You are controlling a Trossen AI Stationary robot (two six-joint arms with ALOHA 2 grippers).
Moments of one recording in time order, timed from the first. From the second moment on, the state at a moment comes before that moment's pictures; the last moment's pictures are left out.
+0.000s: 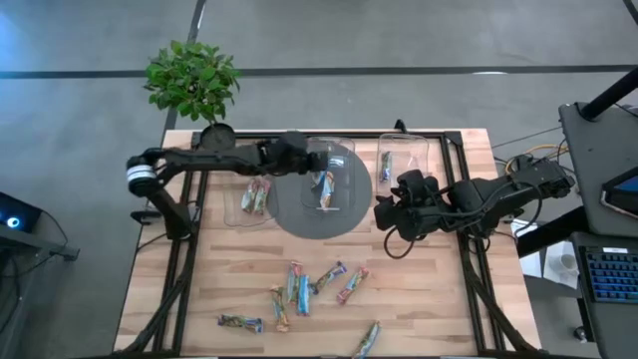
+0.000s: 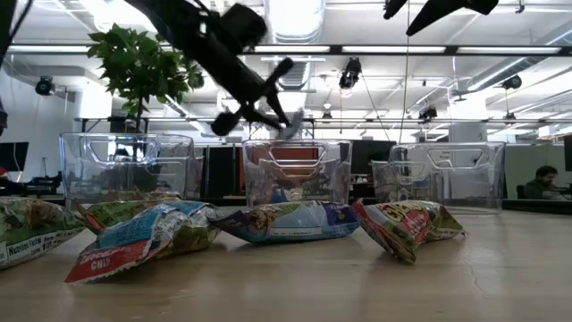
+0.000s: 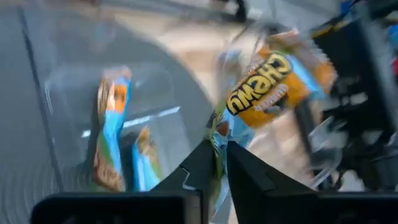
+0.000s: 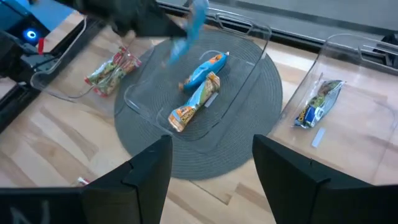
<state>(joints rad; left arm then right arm) 0.34 1.61 1.13 -0.12 -0.08 -1.02 0.34 1.34 1.38 -1.15 0.75 1.28</state>
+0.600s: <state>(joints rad) 0.15 1.35 1.17 -0.22 0.31 -0.60 0.34 1.34 1.38 -1.13 0.73 0.93</state>
